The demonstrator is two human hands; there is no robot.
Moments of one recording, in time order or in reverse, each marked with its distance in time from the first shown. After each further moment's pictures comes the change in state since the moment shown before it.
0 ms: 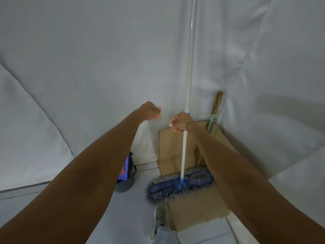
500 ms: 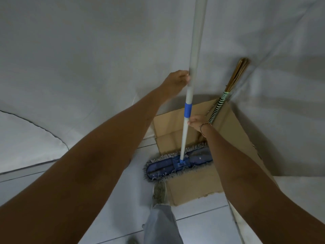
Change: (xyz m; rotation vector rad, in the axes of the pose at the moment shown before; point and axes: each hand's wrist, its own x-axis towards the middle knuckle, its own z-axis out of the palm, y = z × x) left_hand 0.265 0.068 0.067 -0.220 -0.151 0.140; right_hand 0.235 0.162 -0.013 0.121 -0.039 0.358
